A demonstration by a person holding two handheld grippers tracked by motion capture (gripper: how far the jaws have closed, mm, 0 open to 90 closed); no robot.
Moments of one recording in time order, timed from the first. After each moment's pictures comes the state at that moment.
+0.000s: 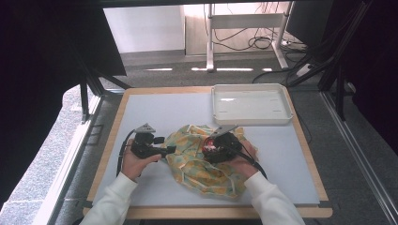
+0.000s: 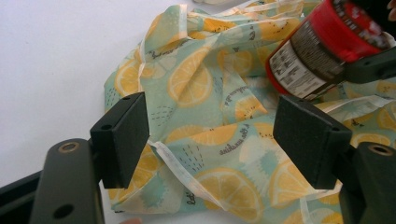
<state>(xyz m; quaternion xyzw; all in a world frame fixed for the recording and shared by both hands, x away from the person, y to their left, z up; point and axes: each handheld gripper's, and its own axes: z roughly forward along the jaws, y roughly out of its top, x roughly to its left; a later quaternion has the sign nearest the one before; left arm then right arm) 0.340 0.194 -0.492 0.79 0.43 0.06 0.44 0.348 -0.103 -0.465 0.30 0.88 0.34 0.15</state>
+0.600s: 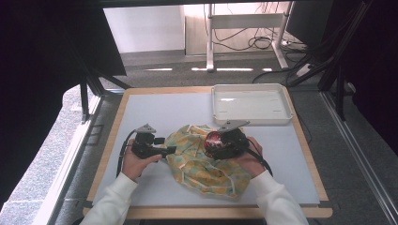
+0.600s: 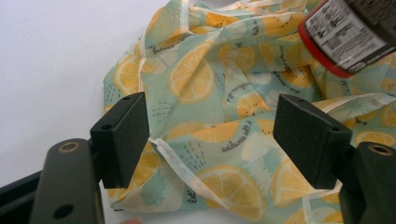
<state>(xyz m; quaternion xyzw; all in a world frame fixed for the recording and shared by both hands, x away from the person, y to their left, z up) 0.342 0.193 -0.495 0.79 0.43 0.06 0.44 0.343 -0.119 -0.437 0.30 0.86 0.38 0.15</state>
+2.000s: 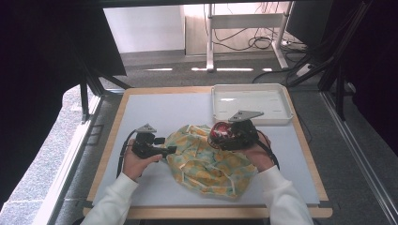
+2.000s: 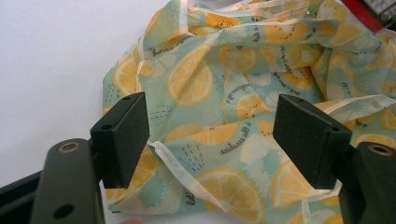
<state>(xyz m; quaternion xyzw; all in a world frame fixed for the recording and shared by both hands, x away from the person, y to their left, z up) 0.342 0.192 -0.495 0.79 0.43 0.06 0.44 0.356 -0.141 -0.413 0.32 0.84 0.42 0.15</state>
